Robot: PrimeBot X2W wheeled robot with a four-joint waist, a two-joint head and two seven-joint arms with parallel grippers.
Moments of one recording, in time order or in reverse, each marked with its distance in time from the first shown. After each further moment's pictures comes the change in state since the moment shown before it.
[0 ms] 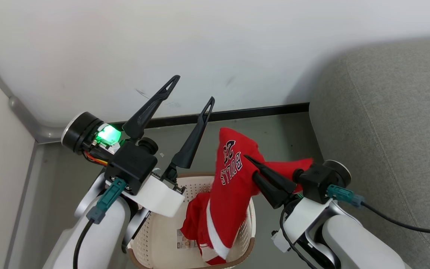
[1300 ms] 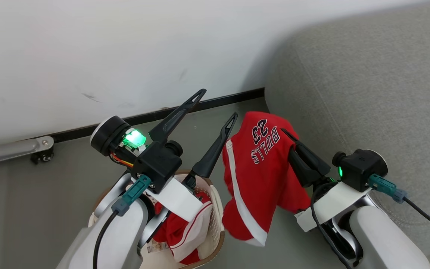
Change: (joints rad) left arm -0.023 -0.015 -0.089 0.058 -0.052 -0.019 0.031; right arm 0.072 0.019 -0.240 -0.073 -0.073 0.000 0.000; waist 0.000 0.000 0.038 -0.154
